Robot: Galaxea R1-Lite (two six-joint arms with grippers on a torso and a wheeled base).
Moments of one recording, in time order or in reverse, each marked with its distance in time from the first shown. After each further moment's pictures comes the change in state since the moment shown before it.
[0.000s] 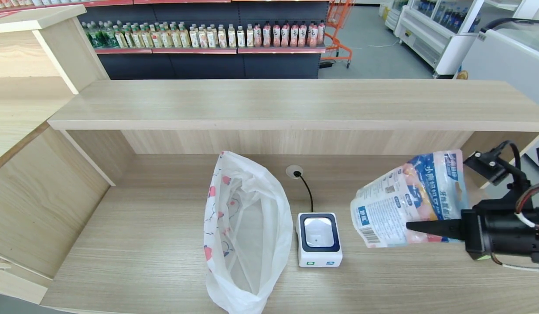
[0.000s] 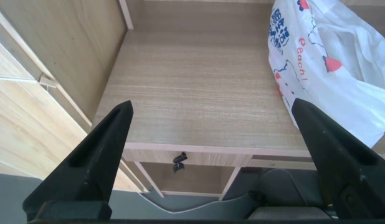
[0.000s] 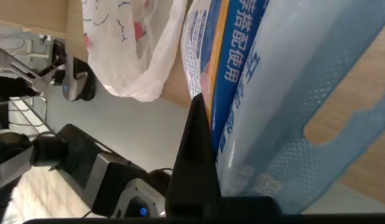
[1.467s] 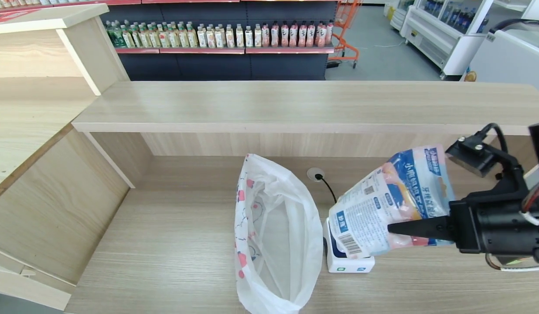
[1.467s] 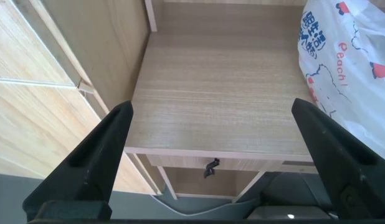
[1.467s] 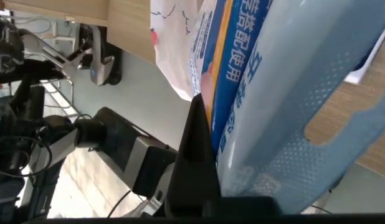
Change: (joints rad) left arm 0.000 0.000 0.000 0.000 0.000 -0.002; right arm 0.275 -0.004 -0.151 0.139 -0.126 0.184
